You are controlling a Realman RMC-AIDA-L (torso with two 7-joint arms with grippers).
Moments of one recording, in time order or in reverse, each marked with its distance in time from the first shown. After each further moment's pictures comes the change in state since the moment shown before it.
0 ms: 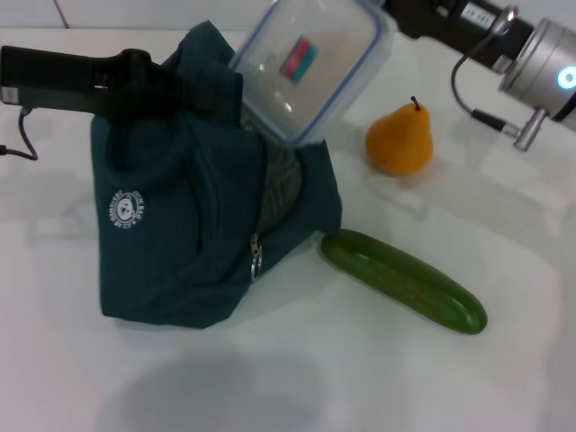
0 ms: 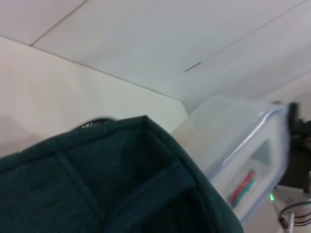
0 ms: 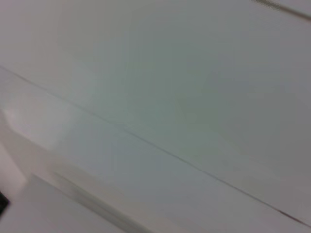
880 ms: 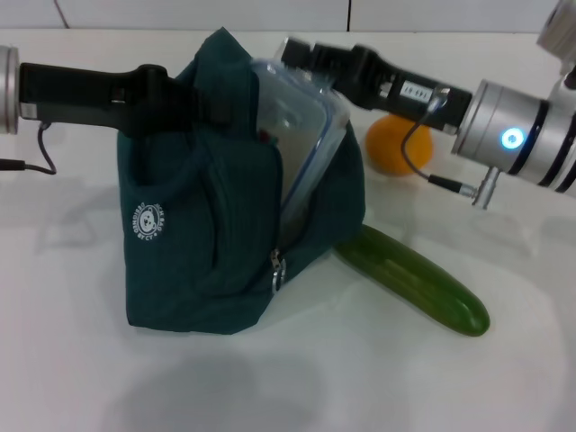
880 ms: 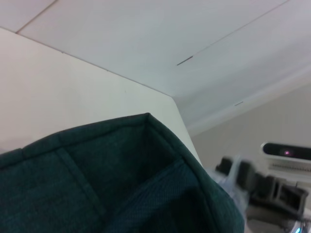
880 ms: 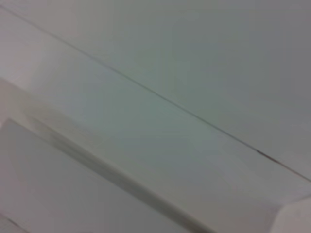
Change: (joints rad) left arm 0.005 -0.026 0.000 -0.029 -0.004 -0.006 0.035; right arm -0.073 0.000 -0.435 -0.154 0.250 0.150 -0.066
